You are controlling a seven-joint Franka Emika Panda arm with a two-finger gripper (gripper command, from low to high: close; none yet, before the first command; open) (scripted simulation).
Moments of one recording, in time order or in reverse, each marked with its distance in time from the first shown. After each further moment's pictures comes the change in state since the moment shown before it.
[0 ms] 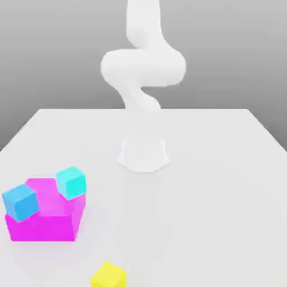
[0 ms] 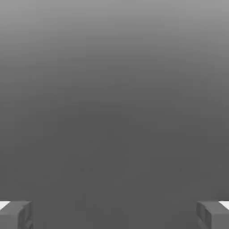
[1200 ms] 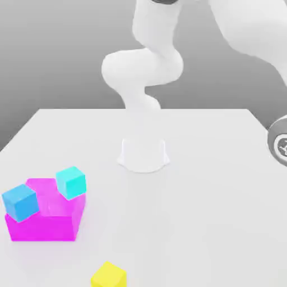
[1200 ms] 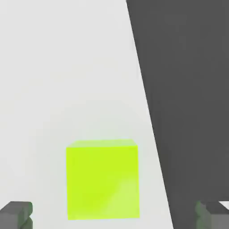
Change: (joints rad) arm 0.387 1.319 0.158 0.287 -0.177 0.277 -0.641
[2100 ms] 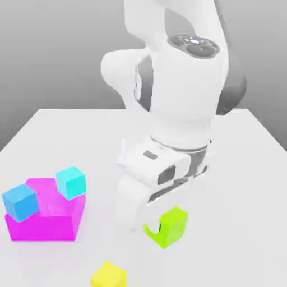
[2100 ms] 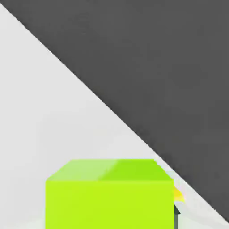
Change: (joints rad) arm -0.371 -0.634 -0.269 -0.440 0.035 -0.177 0.155
